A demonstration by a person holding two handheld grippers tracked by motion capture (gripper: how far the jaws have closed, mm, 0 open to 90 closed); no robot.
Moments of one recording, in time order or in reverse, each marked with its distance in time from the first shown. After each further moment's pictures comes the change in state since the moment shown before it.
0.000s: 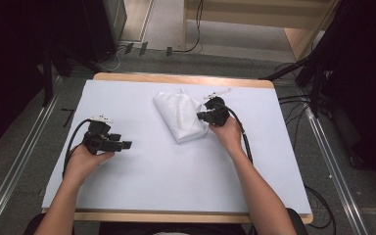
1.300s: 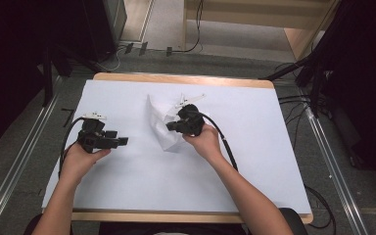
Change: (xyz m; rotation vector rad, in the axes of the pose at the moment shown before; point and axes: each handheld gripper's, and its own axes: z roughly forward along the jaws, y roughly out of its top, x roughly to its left) left arm 0.005 0.001 -0.013 -0.056 0.002 -0.026; right arm 0.093 0.013 0.005 -0.011 0.256 -0.107
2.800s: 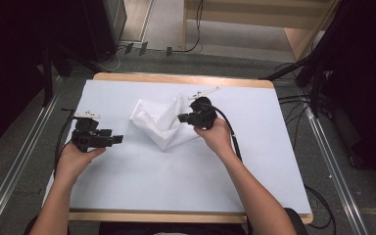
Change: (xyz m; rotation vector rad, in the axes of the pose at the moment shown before) left arm 0.009 -0.002 -0.011 -0.036 0.022 -0.030; right arm -0.025 0.003 -0.033 -0.028 -0.071 0.032
